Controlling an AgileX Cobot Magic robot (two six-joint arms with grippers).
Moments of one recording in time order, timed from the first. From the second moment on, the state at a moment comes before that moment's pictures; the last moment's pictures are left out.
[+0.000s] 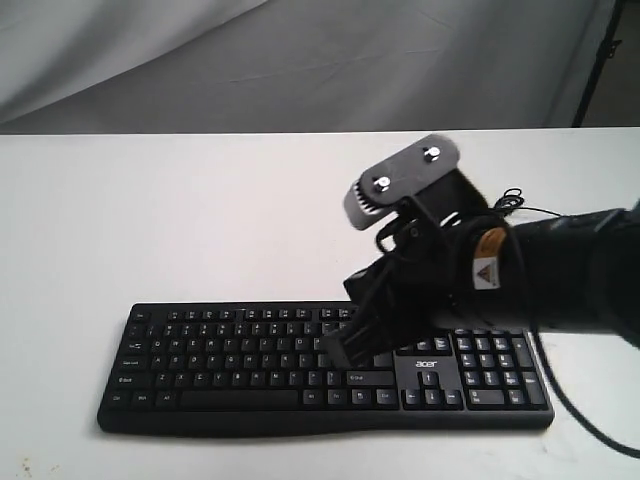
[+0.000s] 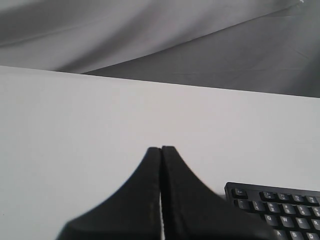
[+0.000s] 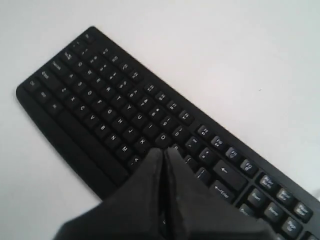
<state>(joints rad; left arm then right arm) 0.01 0.00 0.00 0.02 0.28 -0.12 0.76 1.36 -0.75 0.11 0.25 -0.05</state>
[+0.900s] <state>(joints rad) 0.01 0.00 0.00 0.02 0.28 -0.12 0.20 0.66 -0.43 0.18 0.20 -0.02</state>
